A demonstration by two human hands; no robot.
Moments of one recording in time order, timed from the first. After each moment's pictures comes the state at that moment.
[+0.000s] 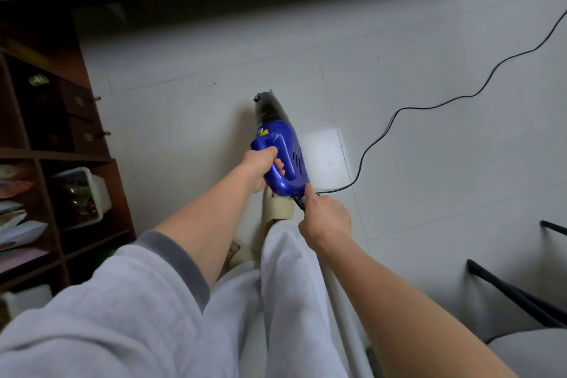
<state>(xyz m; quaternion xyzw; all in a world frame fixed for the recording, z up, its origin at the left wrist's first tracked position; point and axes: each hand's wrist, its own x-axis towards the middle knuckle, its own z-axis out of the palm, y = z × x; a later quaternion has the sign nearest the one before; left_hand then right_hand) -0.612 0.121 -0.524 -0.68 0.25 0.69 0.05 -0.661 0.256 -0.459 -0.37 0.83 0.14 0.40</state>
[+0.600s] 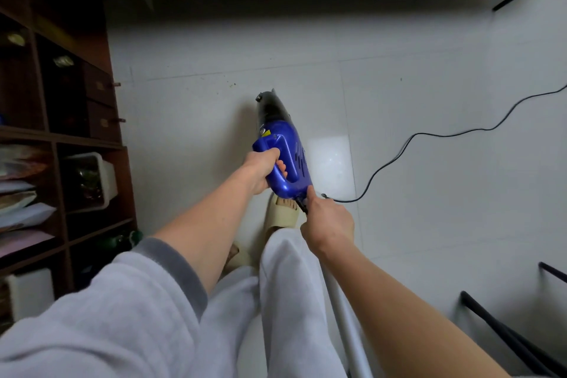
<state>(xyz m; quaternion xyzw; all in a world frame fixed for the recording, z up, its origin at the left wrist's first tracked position) -0.595 0.081 -0.527 -0.69 0.19 0.69 0.00 -0.661 0.210 -0.462 -0.43 0.80 0.15 0.39</state>
